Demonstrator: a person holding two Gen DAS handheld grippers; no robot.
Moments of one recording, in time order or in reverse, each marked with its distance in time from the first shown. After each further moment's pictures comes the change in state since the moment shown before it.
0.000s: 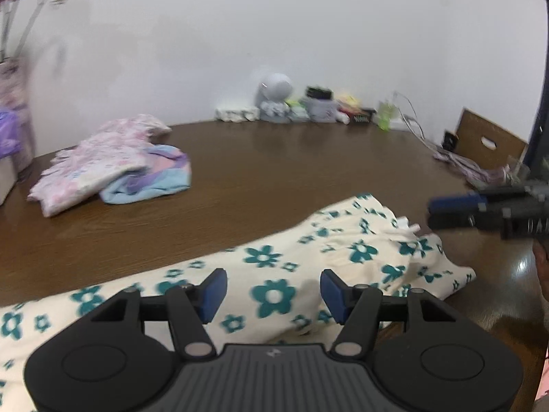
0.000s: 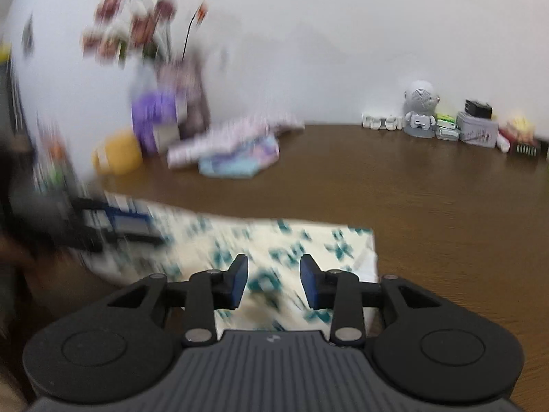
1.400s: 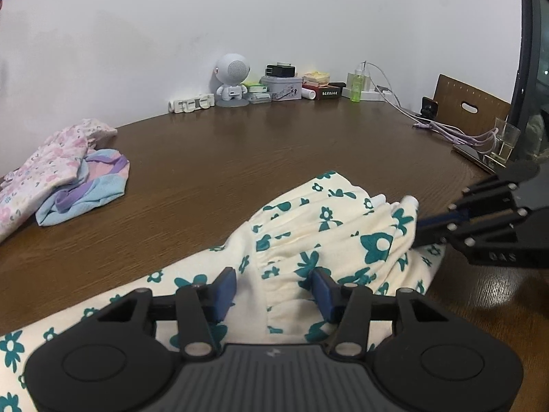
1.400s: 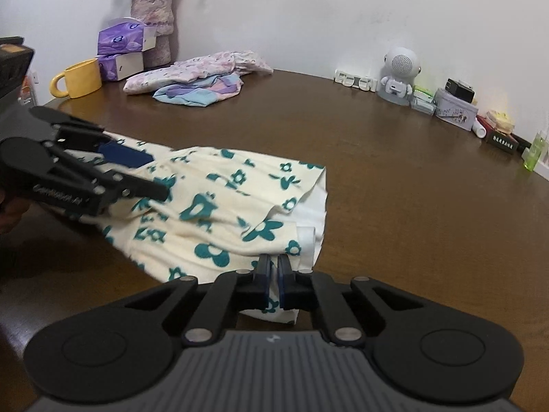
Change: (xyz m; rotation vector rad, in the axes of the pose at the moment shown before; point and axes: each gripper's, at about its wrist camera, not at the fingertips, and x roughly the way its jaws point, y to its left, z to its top) left arm 0.060 -0.038 0.002 0.124 0.024 -0.047; right arm 0.034 -0.019 -0.027 -0.178 0.188 -0.191
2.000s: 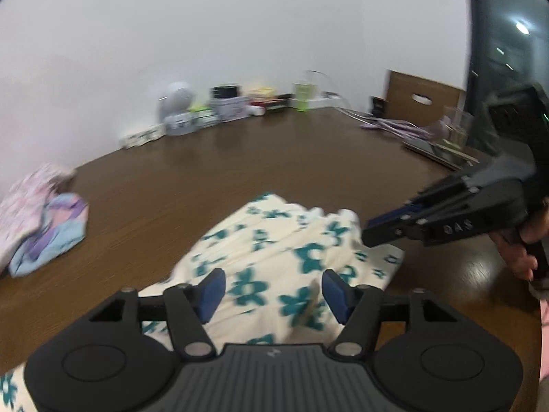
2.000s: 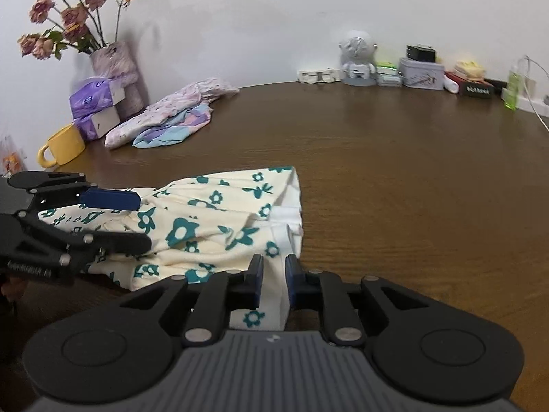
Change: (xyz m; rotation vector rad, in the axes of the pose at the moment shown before) left arm -0.016 -0.037 0.013 0.162 -0.046 -0.124; right arm -0.019 -0.033 -0.013 0.268 -0.051 0.046
